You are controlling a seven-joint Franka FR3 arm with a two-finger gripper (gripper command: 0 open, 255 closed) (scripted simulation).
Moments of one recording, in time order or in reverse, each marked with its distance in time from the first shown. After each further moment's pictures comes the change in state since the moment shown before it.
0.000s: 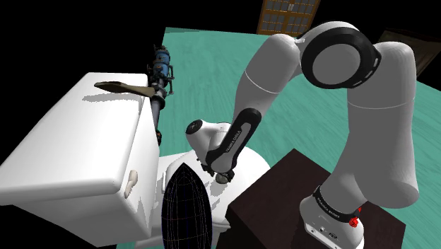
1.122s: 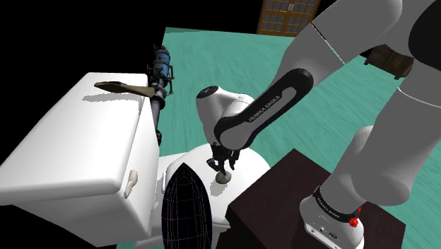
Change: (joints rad) arm -0.172 -0.451 0.229 -0.184 0.235 -0.199 -1.150
